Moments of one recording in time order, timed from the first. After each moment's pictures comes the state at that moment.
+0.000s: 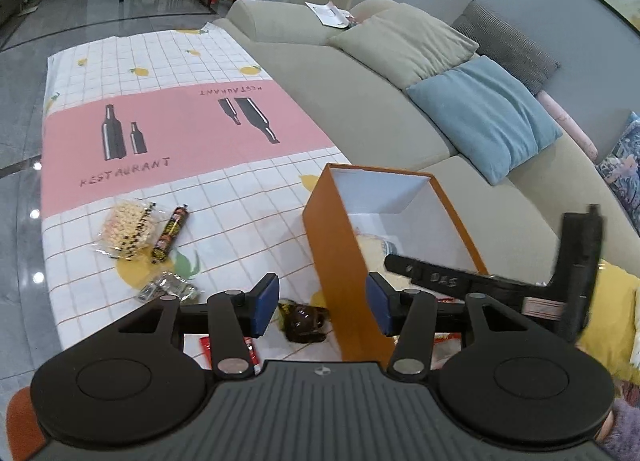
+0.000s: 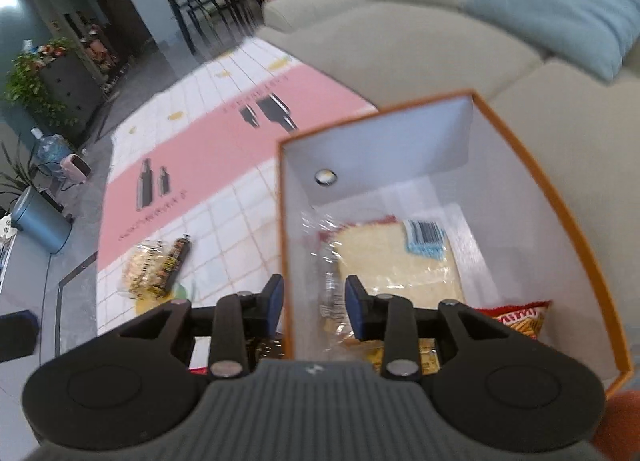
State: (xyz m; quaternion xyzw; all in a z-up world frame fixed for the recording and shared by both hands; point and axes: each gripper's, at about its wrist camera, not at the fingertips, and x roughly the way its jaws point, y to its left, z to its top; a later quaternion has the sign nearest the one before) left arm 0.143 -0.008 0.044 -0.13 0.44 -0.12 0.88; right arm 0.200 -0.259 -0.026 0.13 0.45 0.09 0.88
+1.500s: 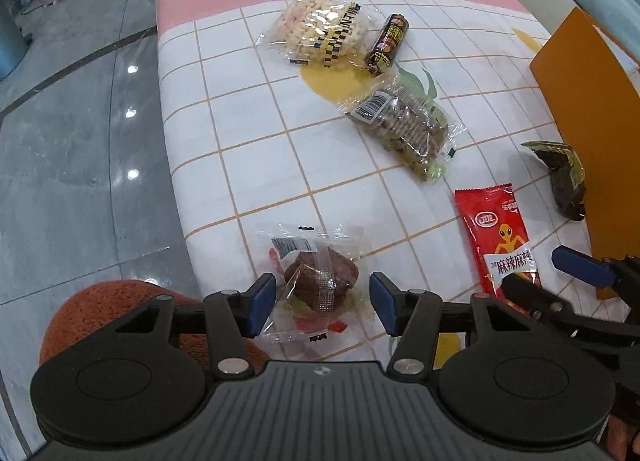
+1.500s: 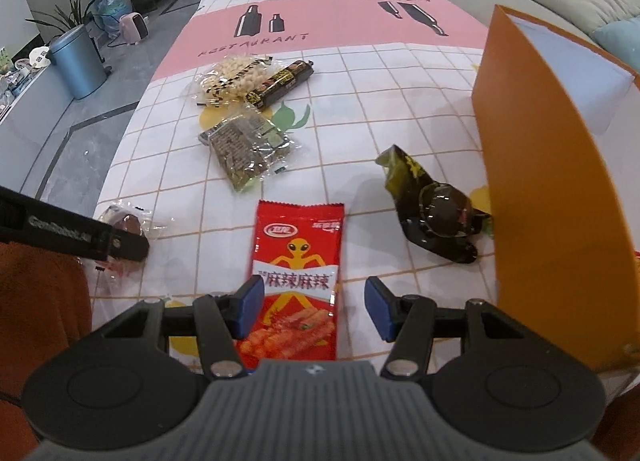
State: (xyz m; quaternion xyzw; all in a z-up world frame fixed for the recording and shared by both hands) left arm 0.134 0.099 -0.134 -0.08 0.60 0.02 0.80; right arm 0.131 -0.113 -0.140 -0.05 0.49 0.20 0.85
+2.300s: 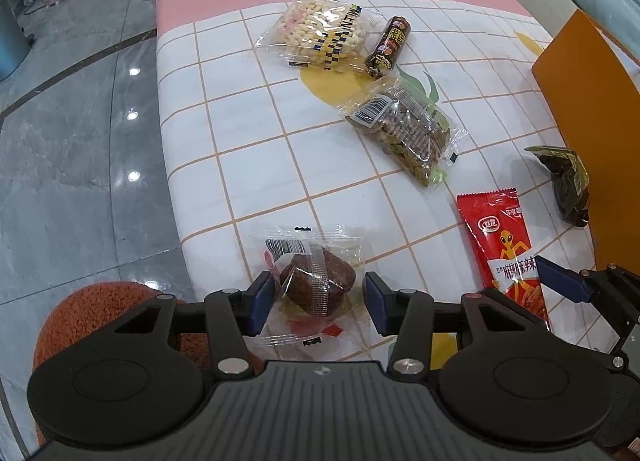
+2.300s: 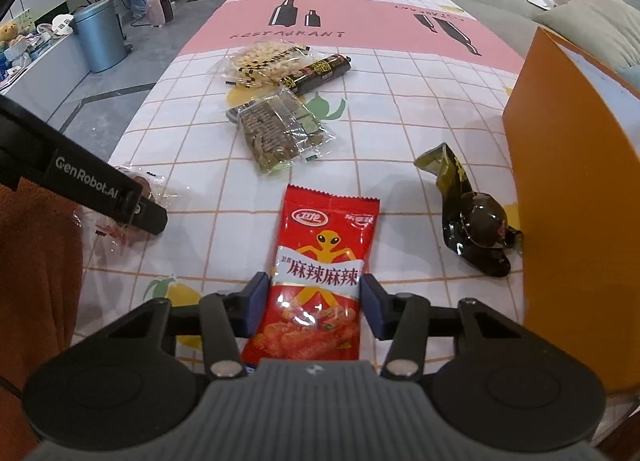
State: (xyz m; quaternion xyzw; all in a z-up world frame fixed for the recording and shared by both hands) left arm 0.135 0.099 -0.136 -0.09 0.59 0.03 0.80; right arm 0.117 -0.097 -0.153 -0.10 0.47 0.23 0.85
